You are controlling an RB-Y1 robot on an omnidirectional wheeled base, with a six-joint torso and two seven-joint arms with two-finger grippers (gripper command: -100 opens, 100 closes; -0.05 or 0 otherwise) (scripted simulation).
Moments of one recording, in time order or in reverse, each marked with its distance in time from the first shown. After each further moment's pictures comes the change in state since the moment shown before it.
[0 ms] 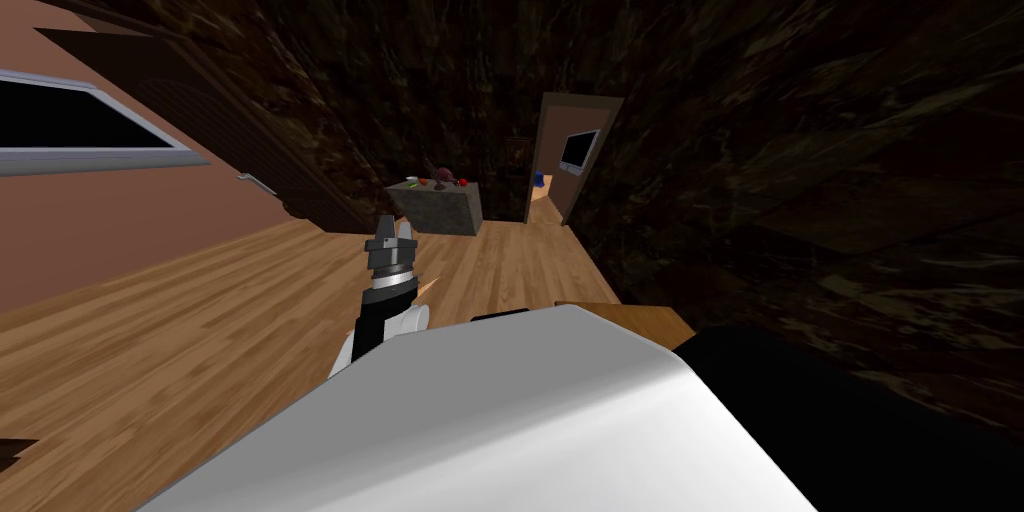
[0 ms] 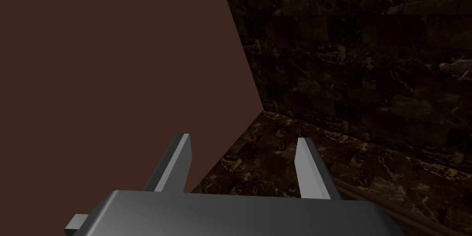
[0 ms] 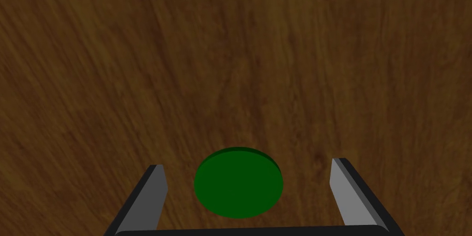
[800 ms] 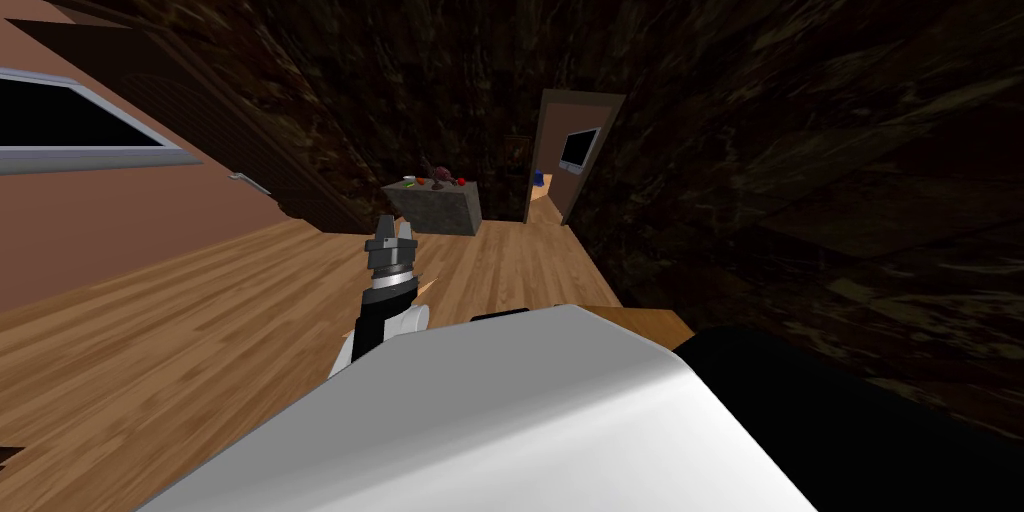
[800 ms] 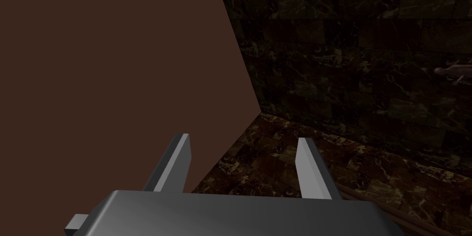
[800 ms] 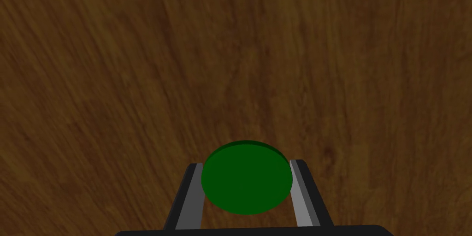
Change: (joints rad) left arm 0.000 0.000 0.000 0.000 0.000 0.000 0.000; right arm 0.004 0.017 0.051 0.022 -0.139 0.023 0.121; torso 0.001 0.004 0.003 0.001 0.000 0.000
